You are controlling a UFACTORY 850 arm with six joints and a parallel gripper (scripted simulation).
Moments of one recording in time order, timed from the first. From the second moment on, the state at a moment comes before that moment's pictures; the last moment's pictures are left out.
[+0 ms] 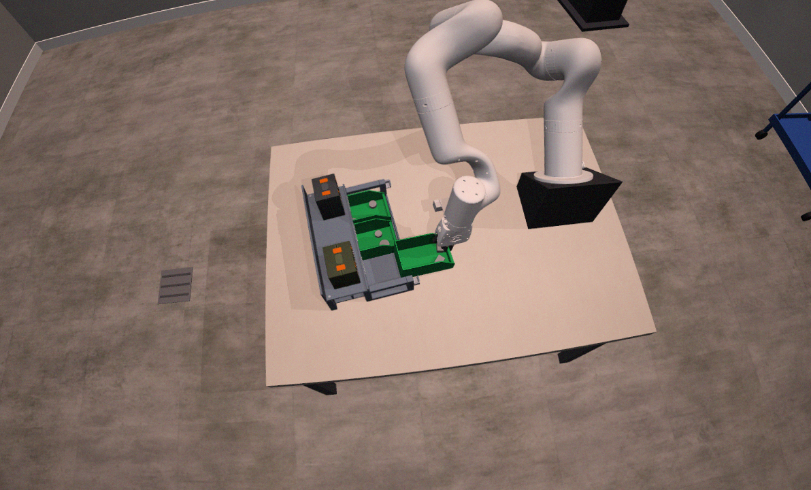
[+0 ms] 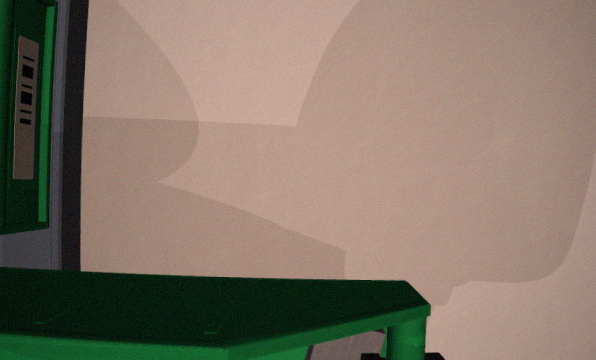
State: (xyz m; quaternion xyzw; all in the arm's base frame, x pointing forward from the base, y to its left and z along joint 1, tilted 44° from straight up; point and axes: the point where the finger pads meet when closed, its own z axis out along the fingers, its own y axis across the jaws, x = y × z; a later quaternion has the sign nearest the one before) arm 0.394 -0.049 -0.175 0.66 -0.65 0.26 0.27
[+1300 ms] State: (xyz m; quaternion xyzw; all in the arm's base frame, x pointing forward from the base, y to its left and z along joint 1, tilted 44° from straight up) arm 0.393 -0.052 -0.178 0.66 -0.65 0.26 0.27
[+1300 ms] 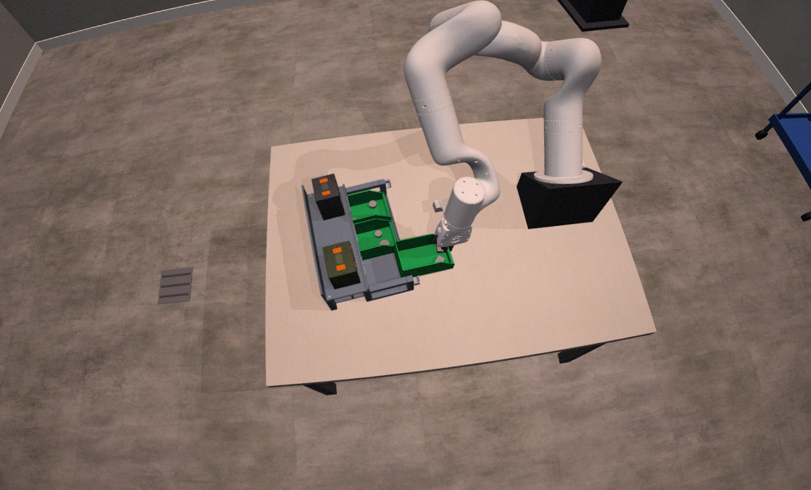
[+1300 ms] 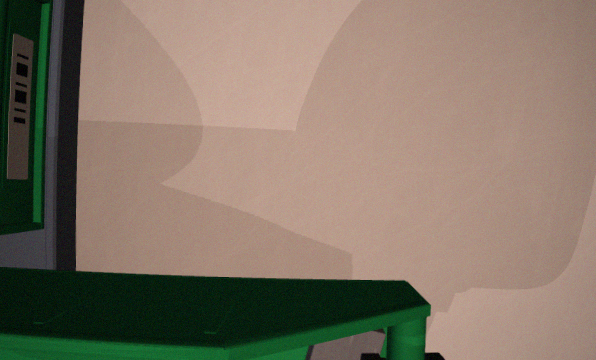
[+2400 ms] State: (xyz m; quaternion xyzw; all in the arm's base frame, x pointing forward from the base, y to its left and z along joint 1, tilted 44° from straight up) arm 0.393 -0.052 -0.178 0.65 -0.66 0.24 0.29
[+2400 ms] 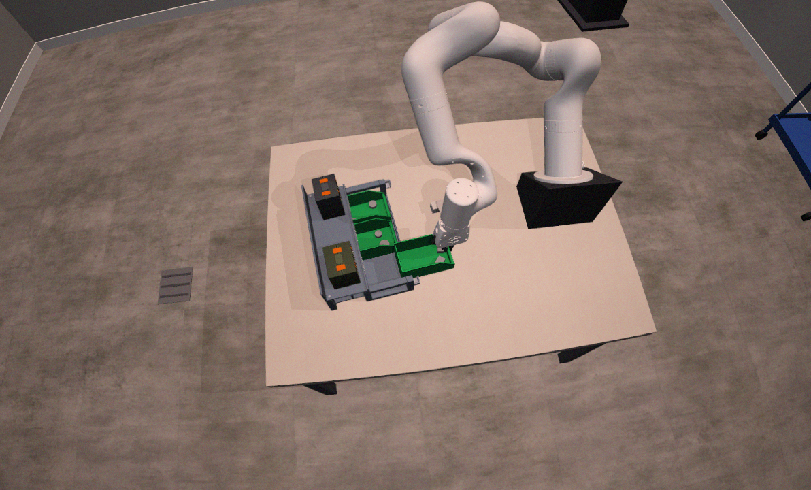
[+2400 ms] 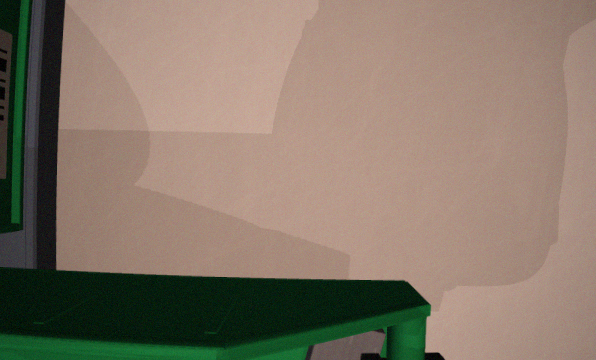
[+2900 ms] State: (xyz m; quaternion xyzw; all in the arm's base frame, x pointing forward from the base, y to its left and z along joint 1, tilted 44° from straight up) arm 0.393 -0.052 -0.178 0.64 -0.67 0.22 0.31
